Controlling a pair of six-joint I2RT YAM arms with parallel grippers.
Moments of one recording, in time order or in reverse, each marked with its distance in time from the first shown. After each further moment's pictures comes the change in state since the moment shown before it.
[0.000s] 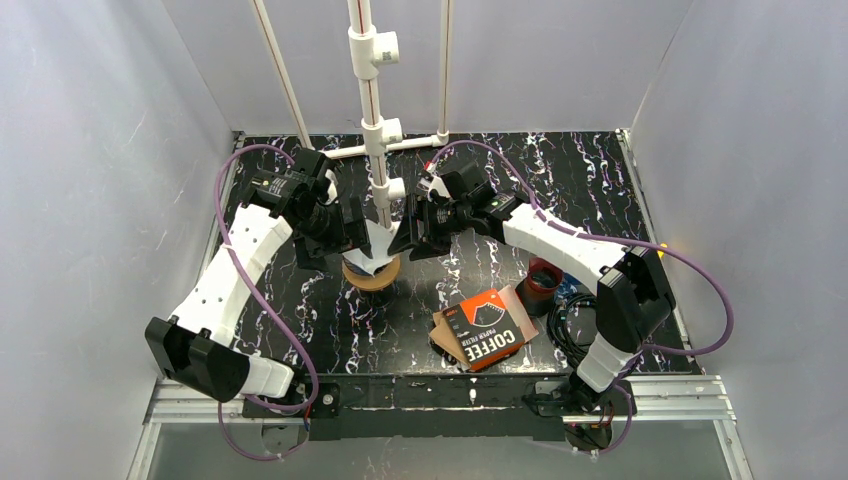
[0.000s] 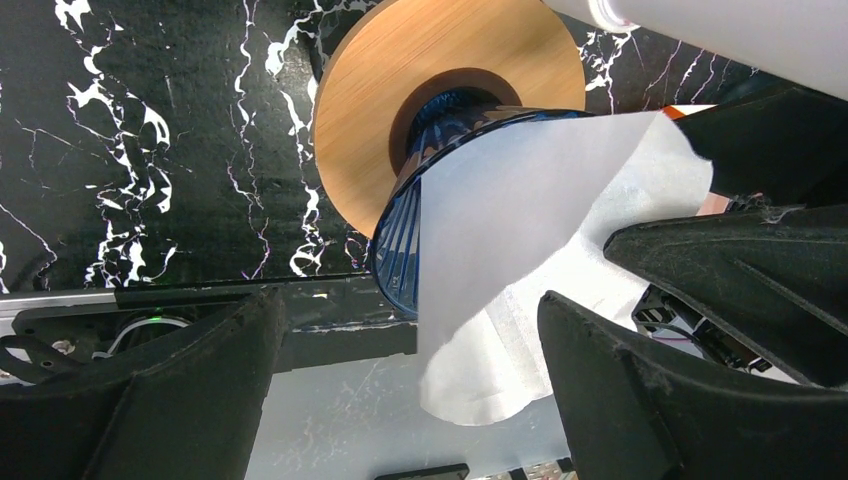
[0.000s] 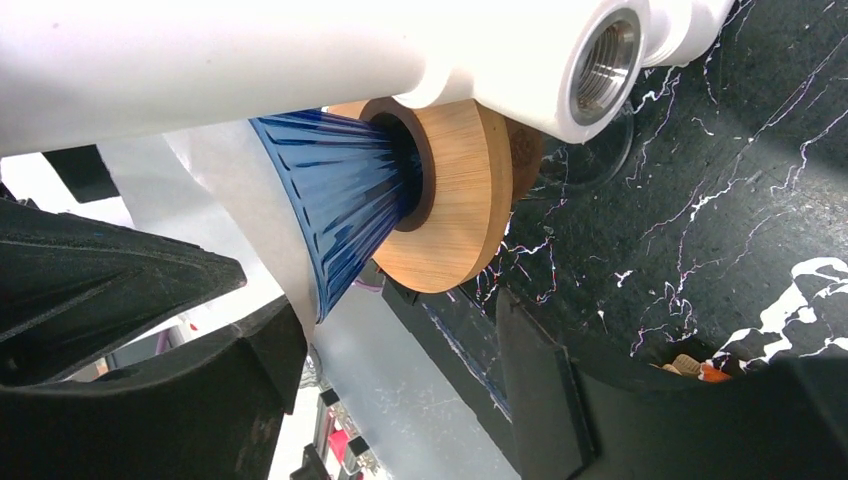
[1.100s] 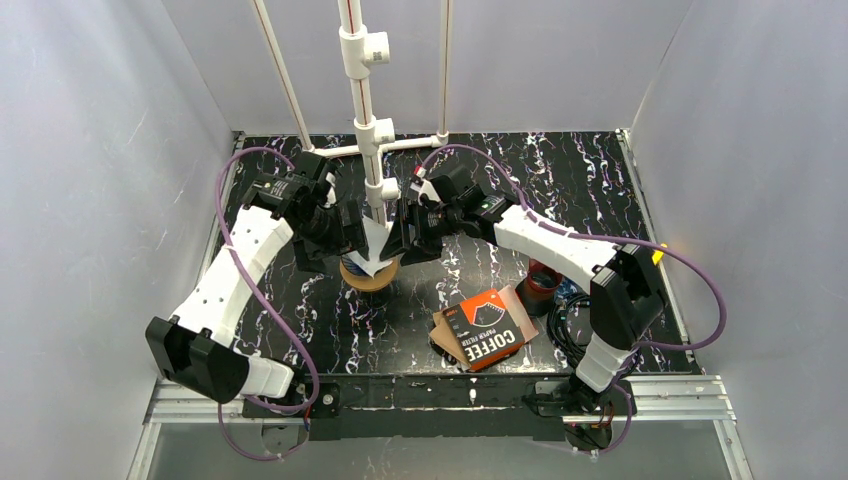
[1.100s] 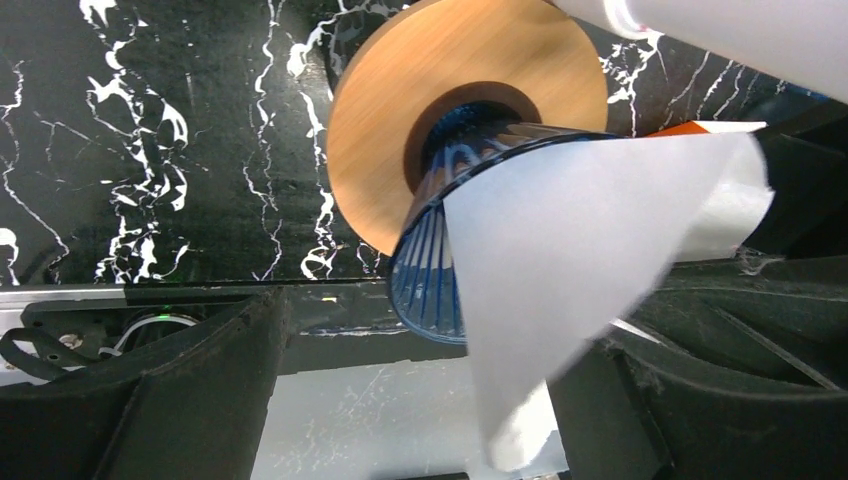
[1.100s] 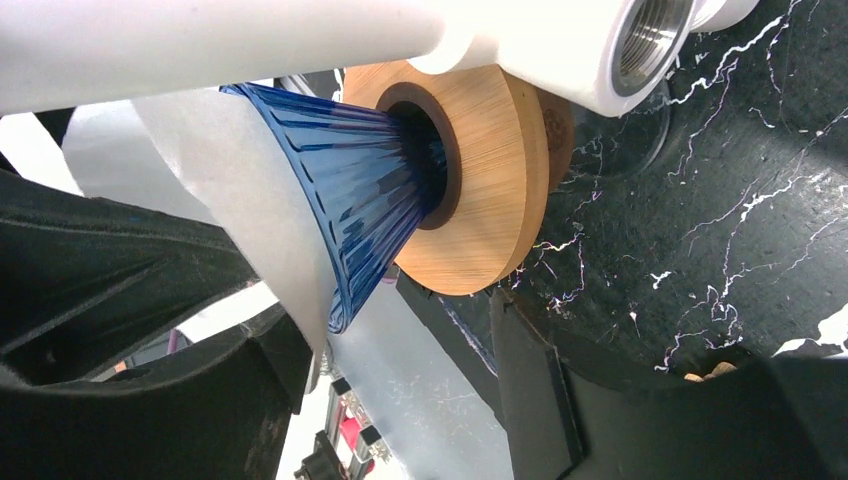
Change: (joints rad) left arm 0.002 -0.002 -0.031 0.017 -0.021 -0.017; right arm 0.035 0.031 0.025 0.011 -0.006 0.043
